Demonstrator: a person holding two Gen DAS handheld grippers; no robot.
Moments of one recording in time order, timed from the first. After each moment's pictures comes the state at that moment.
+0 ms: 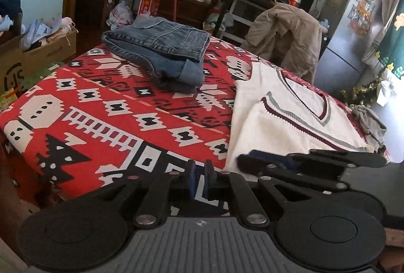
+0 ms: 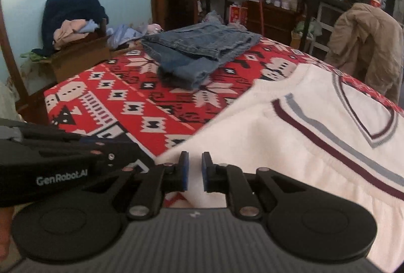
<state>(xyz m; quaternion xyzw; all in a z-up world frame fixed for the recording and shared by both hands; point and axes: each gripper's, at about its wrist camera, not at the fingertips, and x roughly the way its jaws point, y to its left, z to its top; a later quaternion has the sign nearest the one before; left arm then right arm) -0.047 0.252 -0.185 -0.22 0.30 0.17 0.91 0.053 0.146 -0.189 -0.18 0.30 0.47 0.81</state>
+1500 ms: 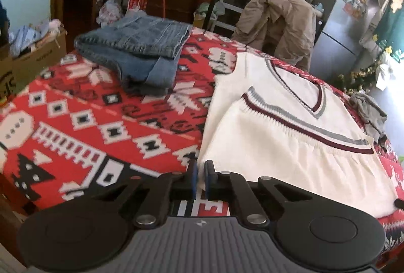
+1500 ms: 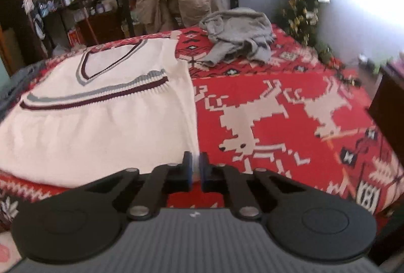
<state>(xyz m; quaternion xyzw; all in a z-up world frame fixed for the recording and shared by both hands) -0.006 0.231 -0.167 -0.20 0.33 0.16 0.91 0.129 -0.210 -0.186 -0.01 0.35 0.14 0.92</state>
